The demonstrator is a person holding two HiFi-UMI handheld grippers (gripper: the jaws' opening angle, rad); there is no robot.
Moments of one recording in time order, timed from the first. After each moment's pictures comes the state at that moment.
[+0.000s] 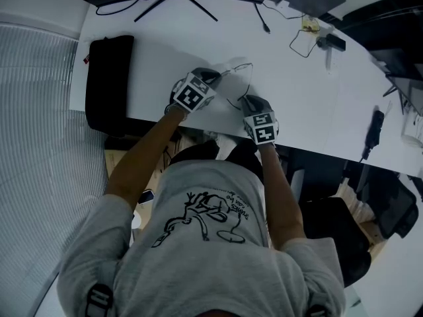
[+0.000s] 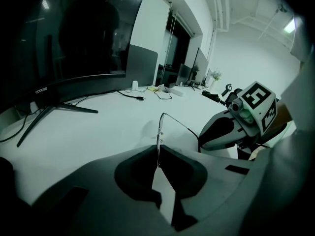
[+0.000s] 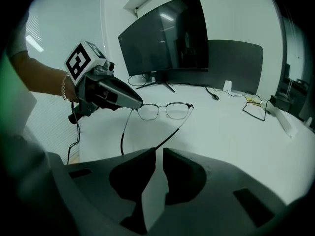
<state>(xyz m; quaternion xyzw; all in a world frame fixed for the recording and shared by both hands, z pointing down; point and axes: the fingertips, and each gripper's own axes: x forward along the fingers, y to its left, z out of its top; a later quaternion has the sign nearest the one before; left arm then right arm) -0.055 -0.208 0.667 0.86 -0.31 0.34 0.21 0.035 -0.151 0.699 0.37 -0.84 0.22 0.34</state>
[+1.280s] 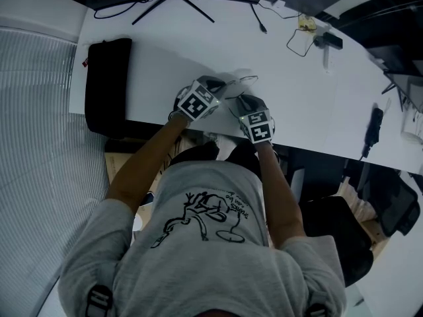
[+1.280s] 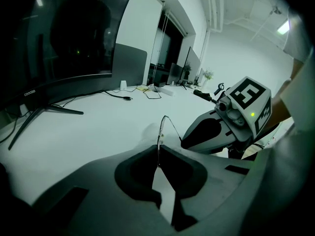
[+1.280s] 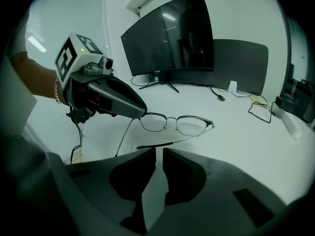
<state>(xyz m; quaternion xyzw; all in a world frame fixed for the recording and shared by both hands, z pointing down) -0.025 -0.182 0.663 0.88 -0.27 0.34 0.21 0.023 -0.151 0.697 0.35 -0.85 0.22 0.34</state>
